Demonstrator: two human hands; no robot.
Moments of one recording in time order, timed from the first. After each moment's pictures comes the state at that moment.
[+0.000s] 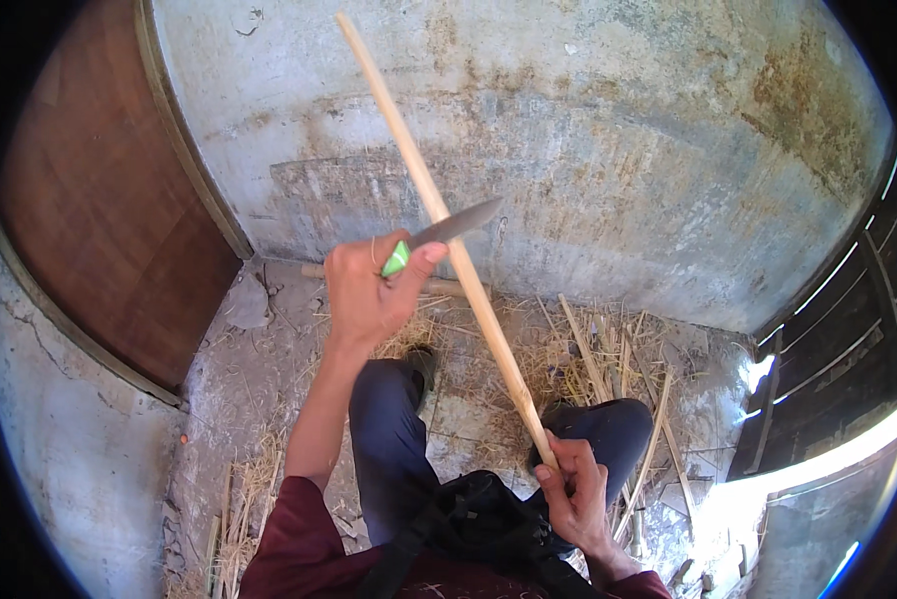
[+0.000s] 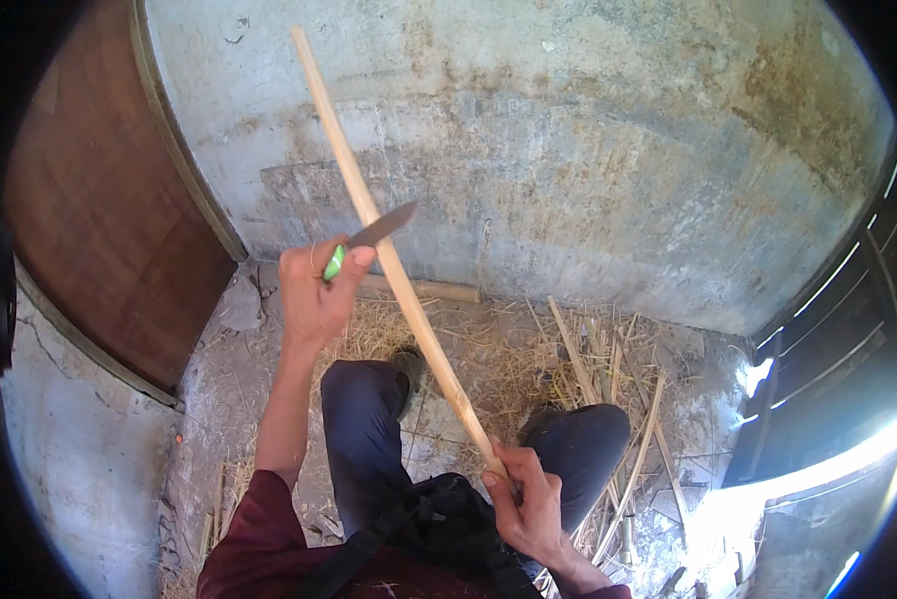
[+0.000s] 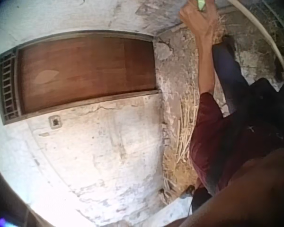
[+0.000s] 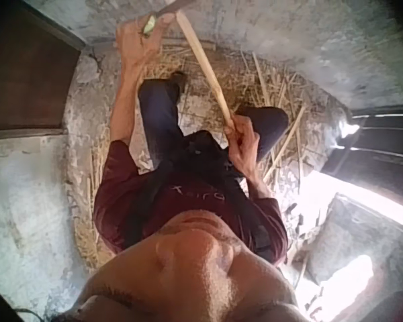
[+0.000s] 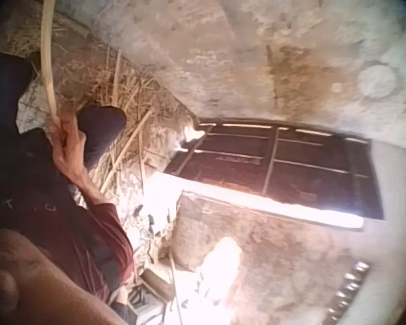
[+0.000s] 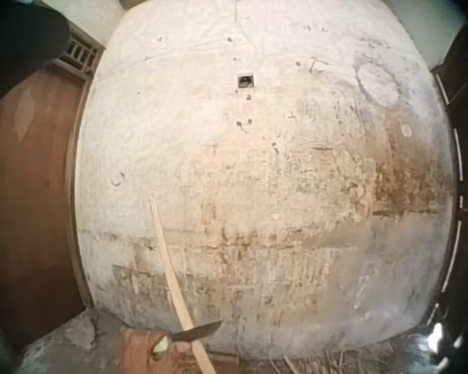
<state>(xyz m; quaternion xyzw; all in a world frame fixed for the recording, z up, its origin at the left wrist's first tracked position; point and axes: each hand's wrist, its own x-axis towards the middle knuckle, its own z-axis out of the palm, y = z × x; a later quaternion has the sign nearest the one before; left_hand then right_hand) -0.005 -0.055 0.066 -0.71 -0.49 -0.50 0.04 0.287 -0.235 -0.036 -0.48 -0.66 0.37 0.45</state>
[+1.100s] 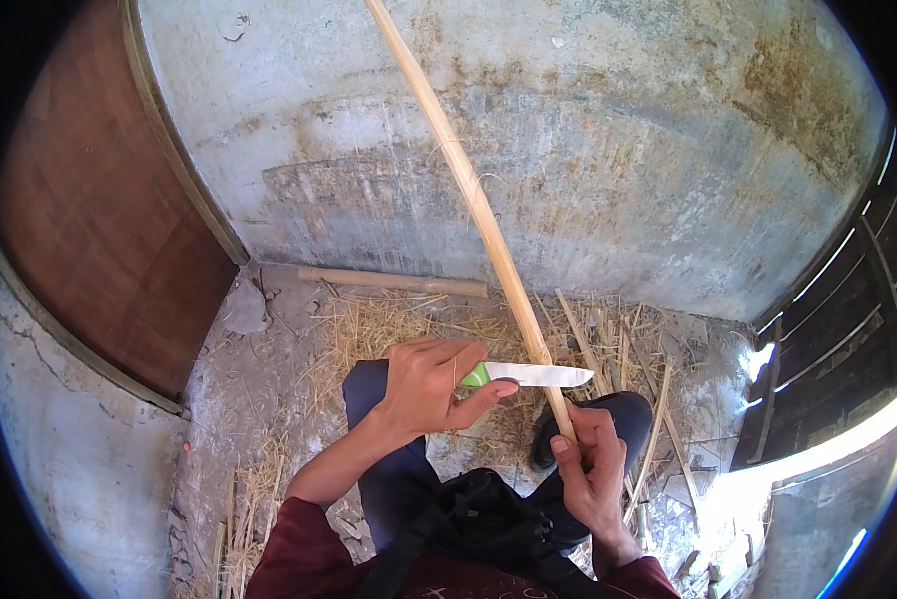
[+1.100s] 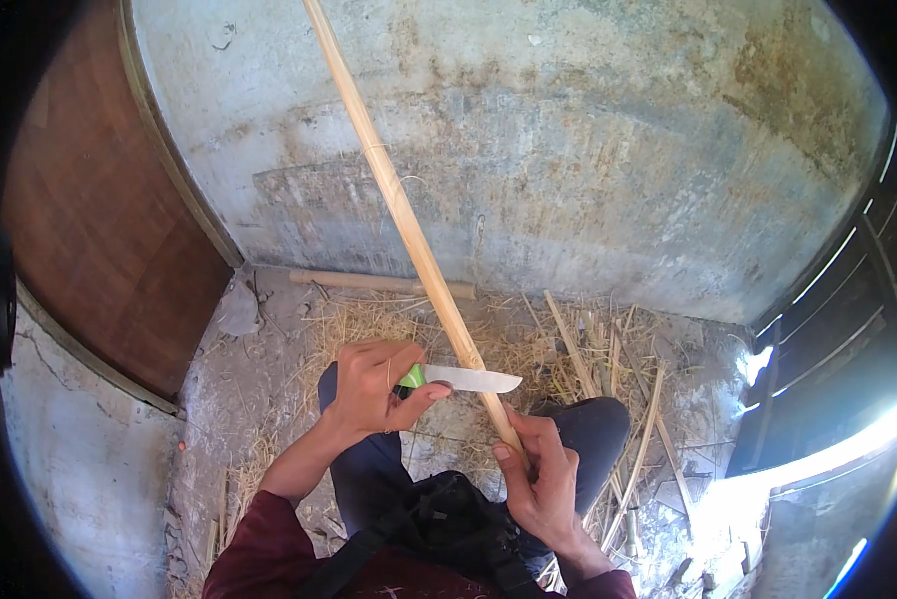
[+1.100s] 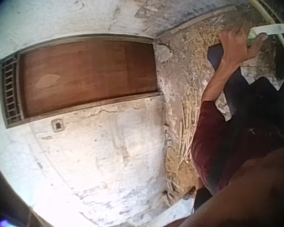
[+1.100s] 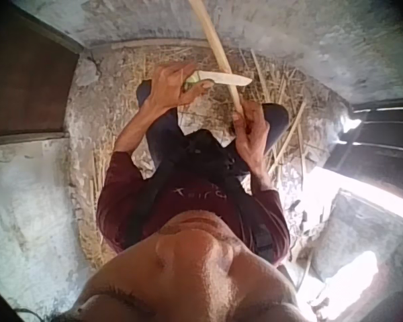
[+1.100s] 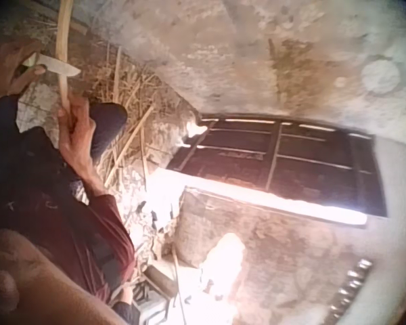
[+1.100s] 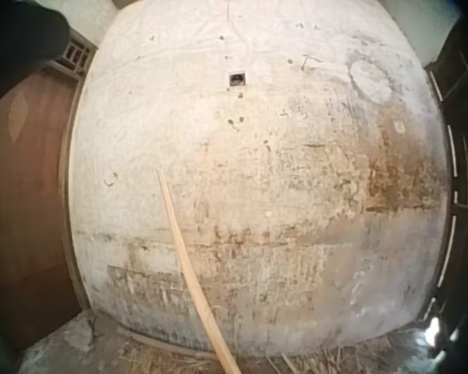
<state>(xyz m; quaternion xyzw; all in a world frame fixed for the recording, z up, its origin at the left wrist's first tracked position) 0.044 -0.111 0.010 -0.83 -0.34 -0.44 0.04 0.286 -0.217 -0.008 -0.48 -0.63 0.37 0.49</state>
